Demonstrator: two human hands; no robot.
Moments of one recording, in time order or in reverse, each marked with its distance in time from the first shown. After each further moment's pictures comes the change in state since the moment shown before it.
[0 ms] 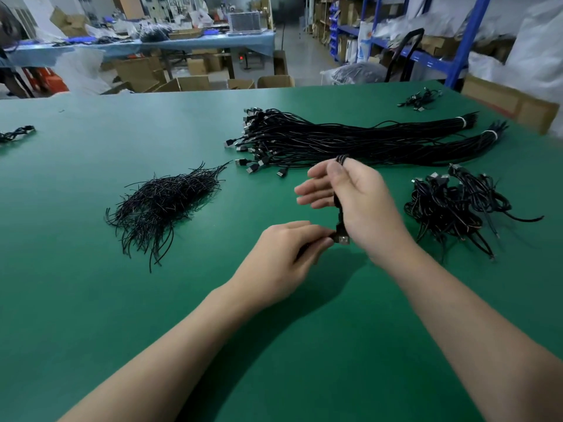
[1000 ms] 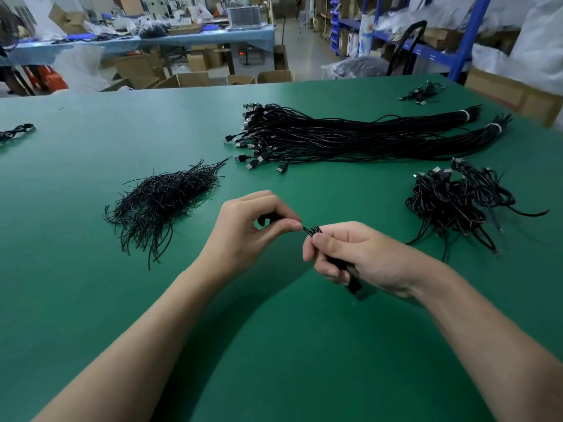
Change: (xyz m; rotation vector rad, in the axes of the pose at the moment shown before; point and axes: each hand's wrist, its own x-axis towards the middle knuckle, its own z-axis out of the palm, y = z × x) left_hand 0.004 -0.026 -0.038 -0.096 0.126 -0.013; right_hand -0.036 0.024 -0.024 0.150 -0.627 0.388
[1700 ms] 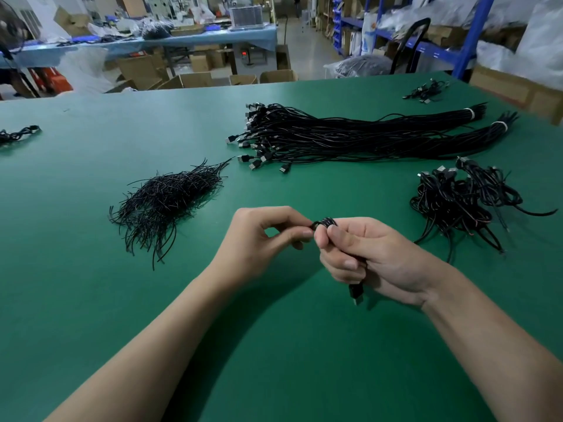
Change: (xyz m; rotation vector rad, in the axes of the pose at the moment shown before) left_hand -0.007 0.001 0.012 -0.142 -0.025 -0.056; right_hand -0.005 0.003 0.002 0.386 -0.090 -0.131
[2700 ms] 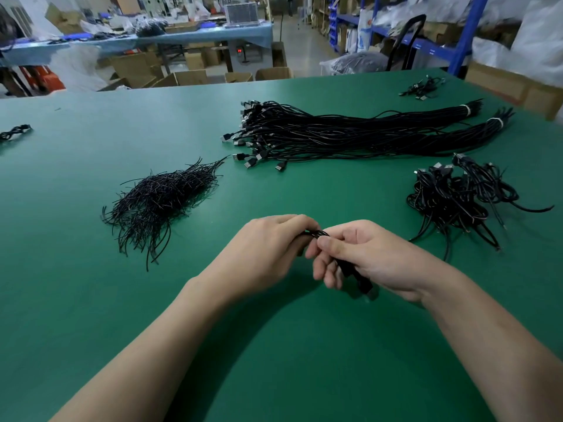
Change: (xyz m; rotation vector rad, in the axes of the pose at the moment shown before) left_hand -0.001 0.015 0.008 0.487 -0.265 0.086; right_hand 0.000 0.001 -0.004 -0.362 0.201 0.140
